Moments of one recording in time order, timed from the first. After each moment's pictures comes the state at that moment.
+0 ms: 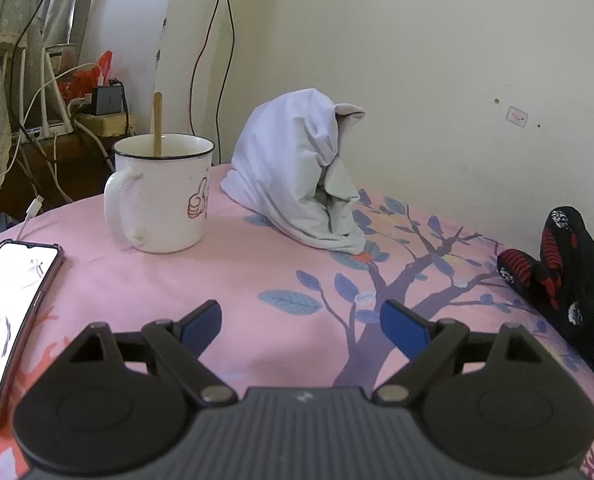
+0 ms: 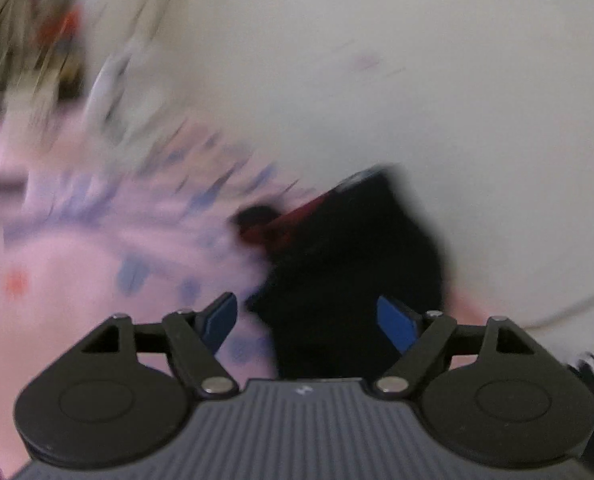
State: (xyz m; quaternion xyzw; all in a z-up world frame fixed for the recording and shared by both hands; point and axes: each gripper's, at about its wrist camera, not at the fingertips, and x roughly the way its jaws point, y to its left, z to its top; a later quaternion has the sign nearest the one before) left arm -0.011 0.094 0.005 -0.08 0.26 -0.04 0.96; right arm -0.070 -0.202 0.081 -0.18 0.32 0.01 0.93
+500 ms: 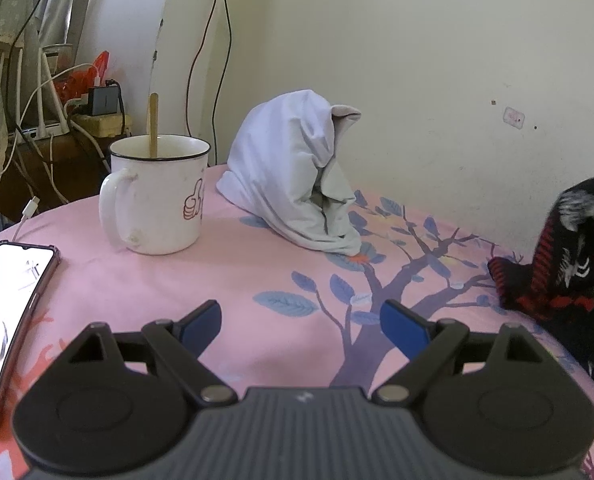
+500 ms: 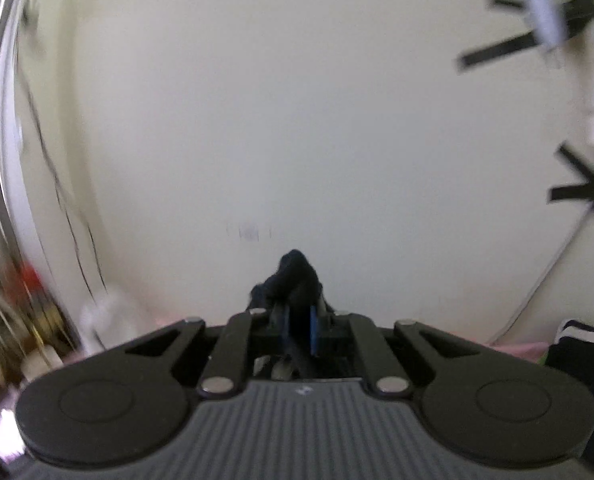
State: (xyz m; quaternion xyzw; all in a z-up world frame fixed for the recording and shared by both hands) left arm -0.010 0.096 0.006 -0.09 0.26 -0.05 0.96; right arm -0.143 -0.340 0.260 0.15 0.15 -0.05 0.98
